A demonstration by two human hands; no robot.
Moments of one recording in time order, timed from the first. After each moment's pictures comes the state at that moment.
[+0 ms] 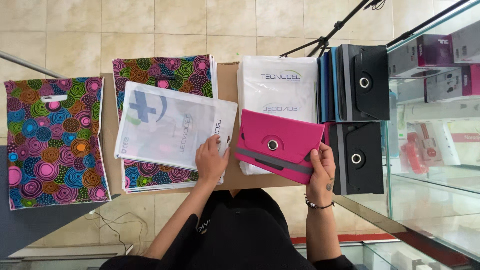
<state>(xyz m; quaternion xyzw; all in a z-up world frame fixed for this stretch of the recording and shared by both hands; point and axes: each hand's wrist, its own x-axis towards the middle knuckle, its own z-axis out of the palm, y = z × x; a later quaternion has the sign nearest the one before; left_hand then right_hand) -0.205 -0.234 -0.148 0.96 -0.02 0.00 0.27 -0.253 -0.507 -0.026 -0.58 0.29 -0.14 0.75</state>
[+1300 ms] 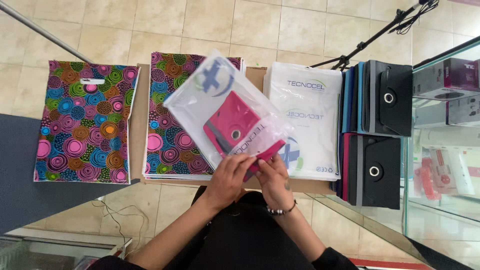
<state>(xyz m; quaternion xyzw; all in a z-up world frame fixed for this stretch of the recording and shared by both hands) -0.248 -0.200 -0.011 0.90 -0.27 0.20 0.30 -0.264 -0.369 -0.080 -0.48 0.29 0.09 0.83</state>
